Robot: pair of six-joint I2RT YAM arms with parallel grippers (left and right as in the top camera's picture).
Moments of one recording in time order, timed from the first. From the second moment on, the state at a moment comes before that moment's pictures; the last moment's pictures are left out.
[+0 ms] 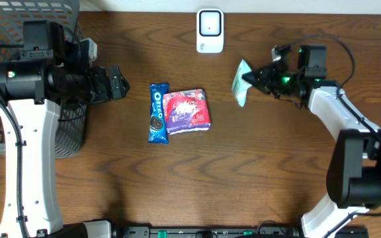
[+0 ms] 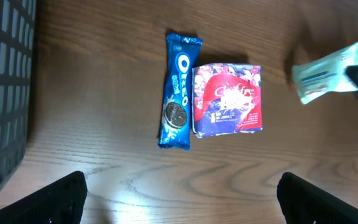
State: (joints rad) left arm 0.07 1.50 1.70 -1.38 0.33 -0.14; right arm 0.00 1.87 1.17 -0.20 -0.89 0.60
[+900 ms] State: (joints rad) left arm 0.07 1.50 1.70 -1.38 0.33 -0.14; right arm -0.22 1.94 1.12 -0.43 -0.77 0.51
